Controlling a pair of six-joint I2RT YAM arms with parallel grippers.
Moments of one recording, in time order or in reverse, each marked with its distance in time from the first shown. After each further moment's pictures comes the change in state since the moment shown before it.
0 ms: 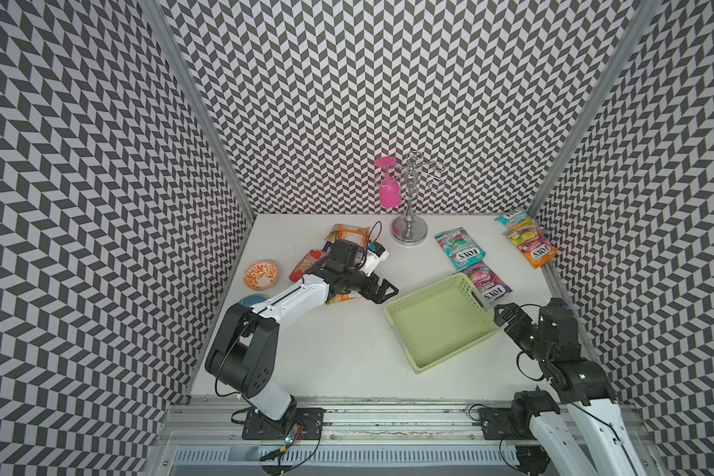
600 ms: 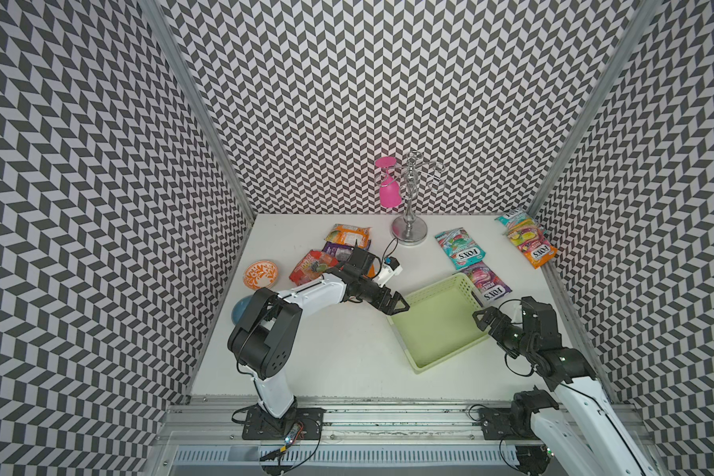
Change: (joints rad) left arm -0.086 0.137 0.036 -0.057 0.092 -0.028; right arm 0.047 0.159 -0.080 0.136 -0.199 -0.027
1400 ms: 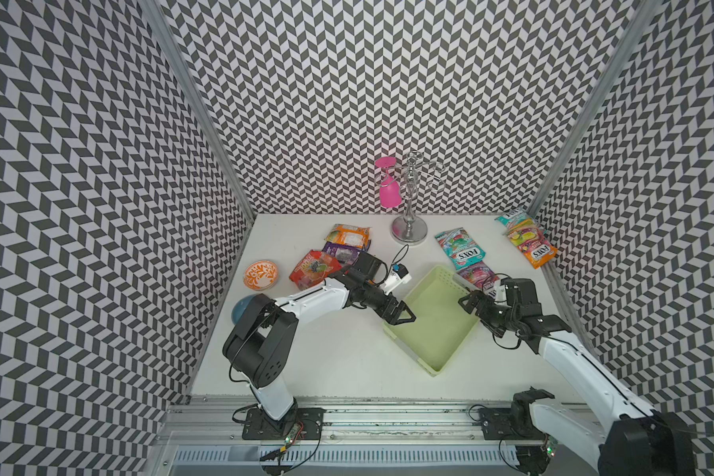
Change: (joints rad) left arm -0.058 -0.060 -0.027 -0.036 0.050 0.036; right arm 0.026 0.402 0.145 0.193 -0.085 -0.051
